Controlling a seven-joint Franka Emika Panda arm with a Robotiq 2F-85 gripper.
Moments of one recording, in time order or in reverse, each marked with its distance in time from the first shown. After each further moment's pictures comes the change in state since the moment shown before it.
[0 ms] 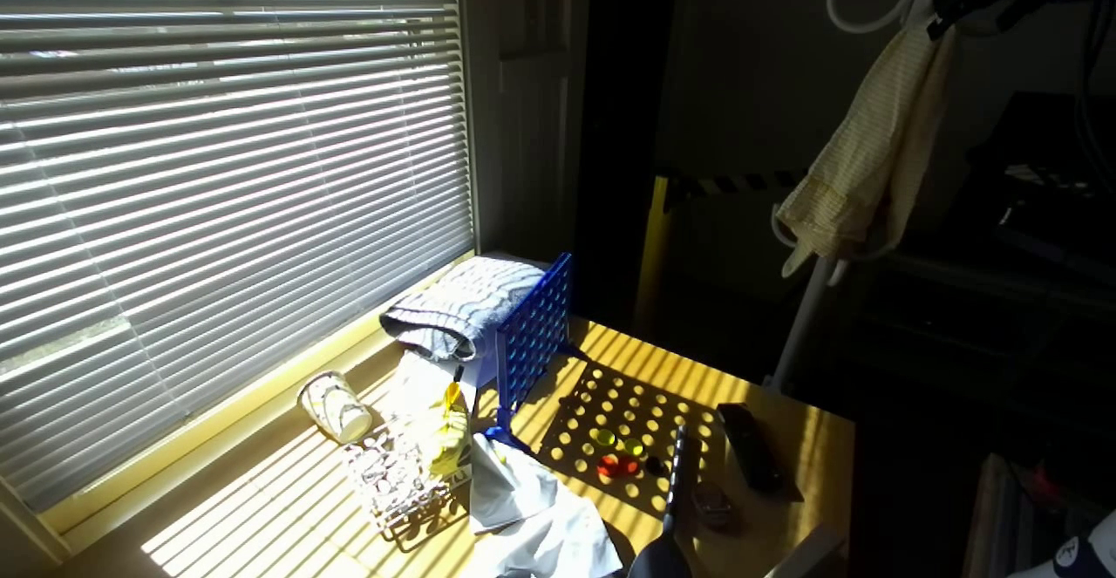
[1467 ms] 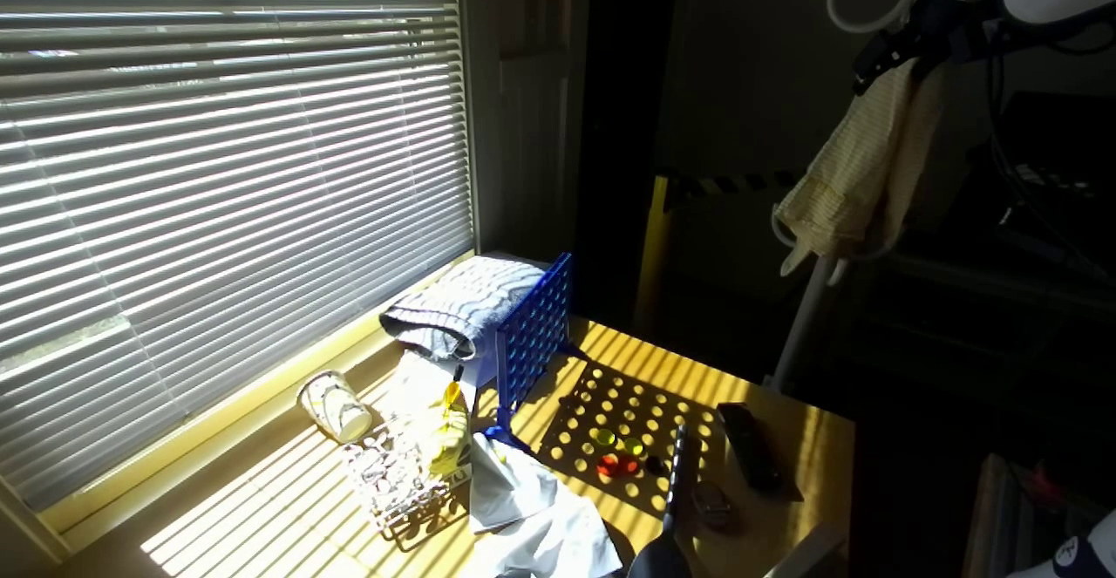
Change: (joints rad) arm 0.055 0.178 0.024 0.000 -0.028 0.043 0.000
